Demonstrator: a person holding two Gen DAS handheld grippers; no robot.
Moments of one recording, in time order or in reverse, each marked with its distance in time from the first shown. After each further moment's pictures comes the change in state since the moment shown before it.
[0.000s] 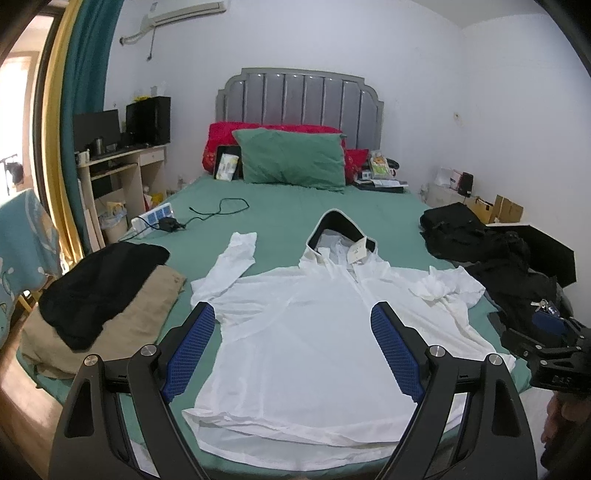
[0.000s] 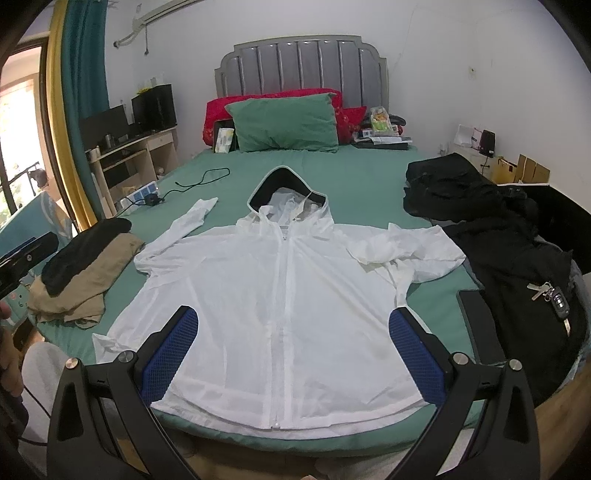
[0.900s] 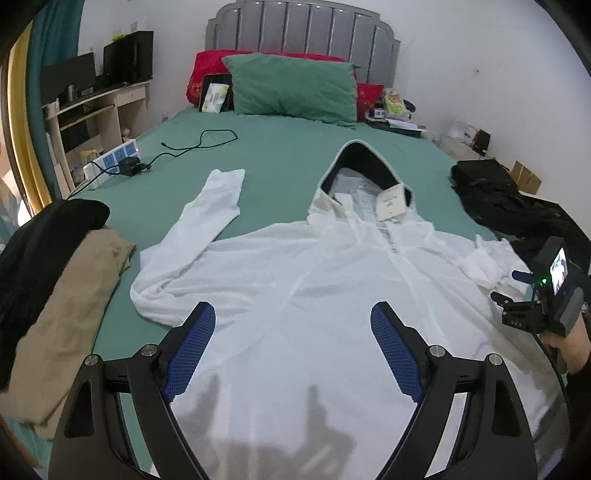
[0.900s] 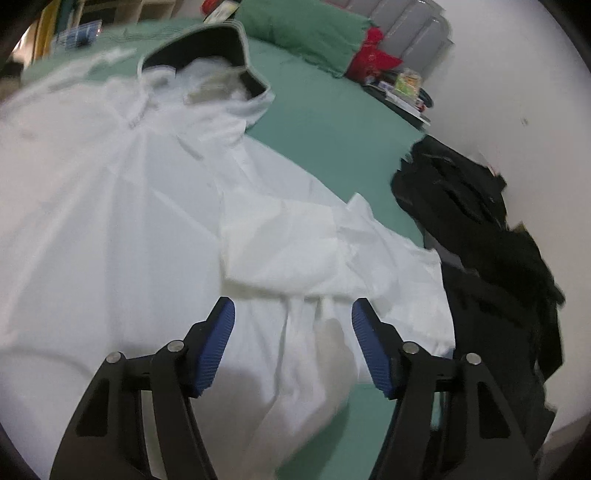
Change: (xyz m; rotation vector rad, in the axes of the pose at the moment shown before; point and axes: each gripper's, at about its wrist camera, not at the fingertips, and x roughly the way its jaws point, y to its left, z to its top) left arm 0.216 0.023 0.003 -0.022 0.258 -0.011; right arm 0.285 -0.114 0.030 -0.495 0.327 -0.265
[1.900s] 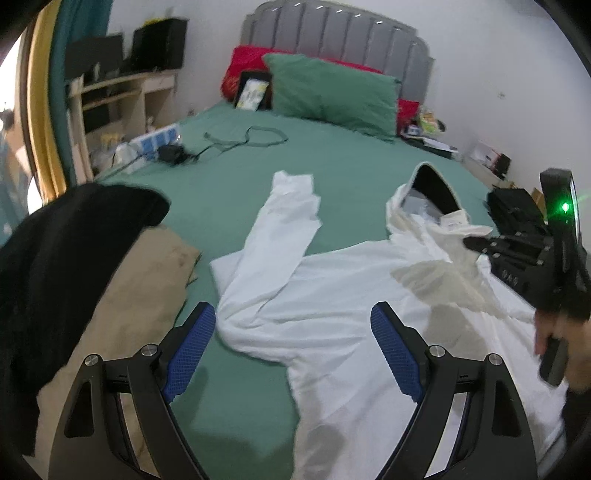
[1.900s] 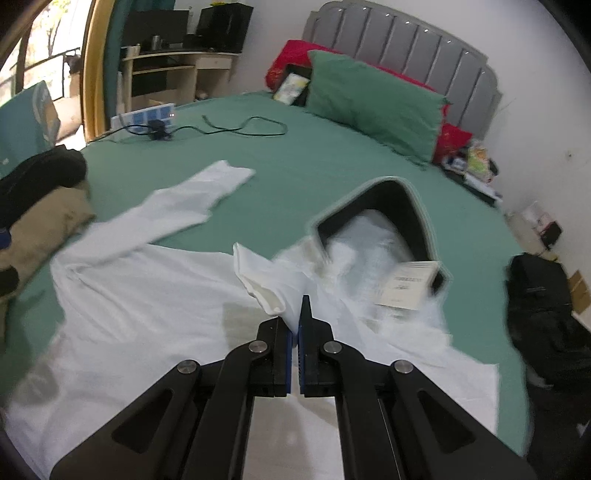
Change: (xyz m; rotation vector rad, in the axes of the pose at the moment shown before) left arm 0.024 0.132 0.011 -0.104 -0.008 0.019; right arm -0.081 0.176 0.193 0.070 -0.254 0.270
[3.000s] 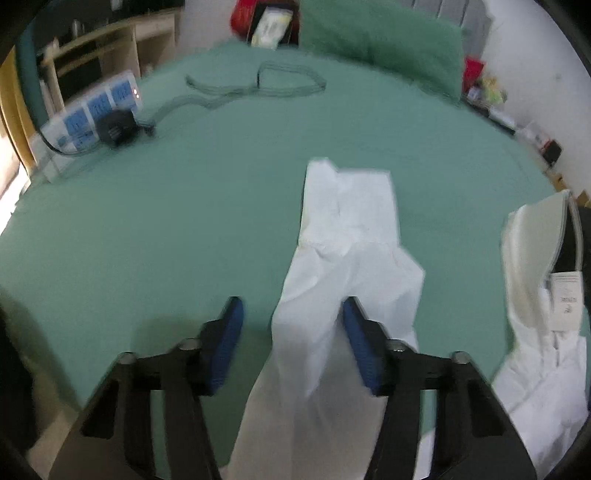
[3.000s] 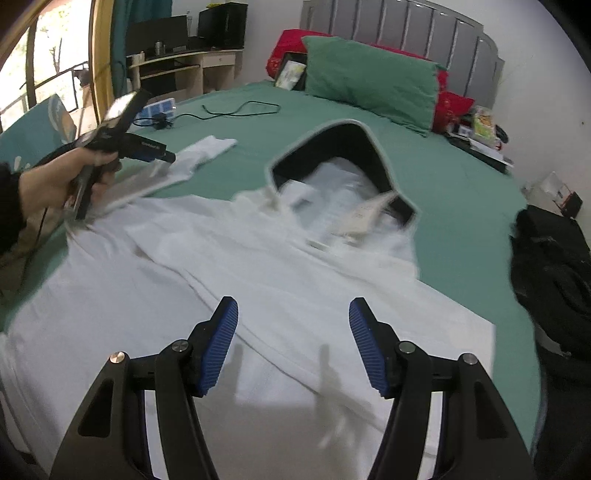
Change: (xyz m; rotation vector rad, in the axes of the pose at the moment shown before) left arm 0.265 0.023 0.131 -0.045 0.279 0.116; right arm -0.029 -0.107 -0.081 0.051 0.033 0.107
